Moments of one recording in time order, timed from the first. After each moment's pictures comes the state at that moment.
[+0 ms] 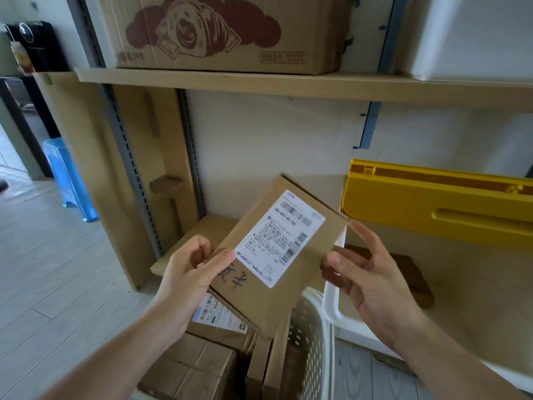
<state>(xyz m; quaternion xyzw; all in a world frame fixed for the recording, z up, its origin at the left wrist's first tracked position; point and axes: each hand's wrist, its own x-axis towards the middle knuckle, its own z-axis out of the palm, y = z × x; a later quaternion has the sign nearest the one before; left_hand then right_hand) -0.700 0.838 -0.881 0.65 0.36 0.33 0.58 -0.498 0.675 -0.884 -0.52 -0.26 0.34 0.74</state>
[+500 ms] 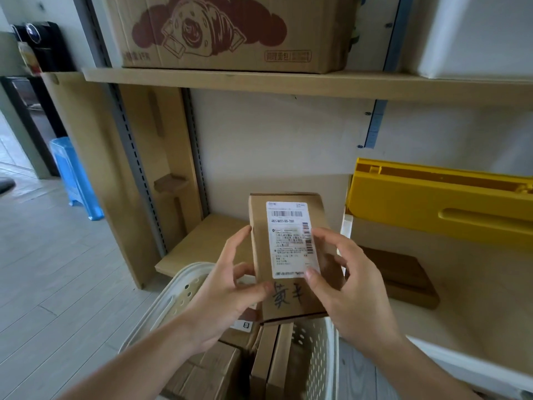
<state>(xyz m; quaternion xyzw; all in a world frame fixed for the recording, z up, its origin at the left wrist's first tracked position) -0.686 0.818 -0.892 0.67 0.26 0.22 0.66 -0.531 0.686 -0.892 -0.72 -0.45 0.05 0.51</state>
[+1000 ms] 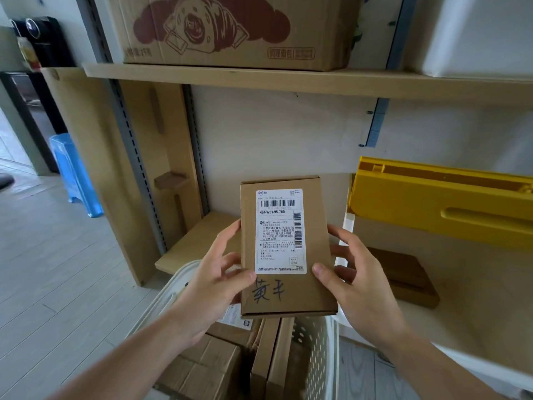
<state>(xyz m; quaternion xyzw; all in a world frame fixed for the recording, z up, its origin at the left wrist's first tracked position) -0.697 0.827 -0.889 0.68 0.27 0.25 0.63 -0.519 0.684 -0.892 -0.69 -0.39 0.20 0.58</state>
